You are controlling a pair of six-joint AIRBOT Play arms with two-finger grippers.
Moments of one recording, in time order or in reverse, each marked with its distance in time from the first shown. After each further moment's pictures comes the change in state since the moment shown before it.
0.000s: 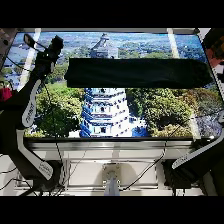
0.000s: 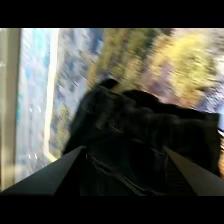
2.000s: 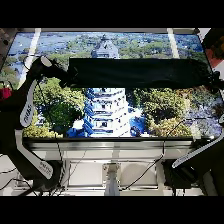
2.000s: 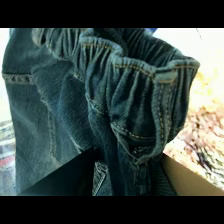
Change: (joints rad) left arm 0.069 -0.031 -0.002 -0.837 -1.071 0.740; right arm -0.029 -0.129 -0.076 0.327 0.166 -0.468
